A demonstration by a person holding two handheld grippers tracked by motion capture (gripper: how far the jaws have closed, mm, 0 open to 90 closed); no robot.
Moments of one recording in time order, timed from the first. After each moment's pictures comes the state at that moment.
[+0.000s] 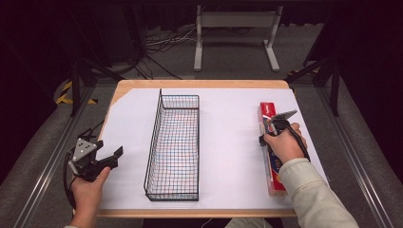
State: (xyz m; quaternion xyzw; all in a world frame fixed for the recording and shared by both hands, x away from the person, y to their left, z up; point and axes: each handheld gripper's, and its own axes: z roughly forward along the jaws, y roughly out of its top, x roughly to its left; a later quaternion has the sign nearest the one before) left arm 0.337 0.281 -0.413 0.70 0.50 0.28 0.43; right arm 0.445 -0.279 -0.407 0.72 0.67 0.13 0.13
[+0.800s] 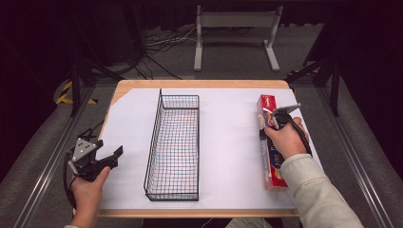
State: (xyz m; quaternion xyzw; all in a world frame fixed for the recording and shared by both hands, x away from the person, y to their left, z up) left arm 0.337 0.282 -0.412 0.69 0.50 0.28 0.44; right arm 0.446 -0.275 -0.380 0.73 0.65 0.17 0.13
